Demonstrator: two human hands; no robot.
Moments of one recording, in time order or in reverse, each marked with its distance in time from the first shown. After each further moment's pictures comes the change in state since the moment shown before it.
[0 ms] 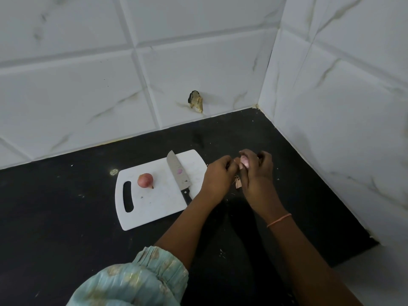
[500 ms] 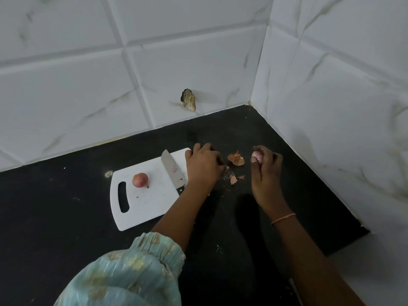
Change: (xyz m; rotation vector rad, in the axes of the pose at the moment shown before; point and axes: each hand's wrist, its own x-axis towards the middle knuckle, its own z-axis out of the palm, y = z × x) left_hand 0.023 -0.002 -0.020 0.867 0.028 0.142; right_hand -0.009 0.011 -0.019 0.217 0.138 0.206
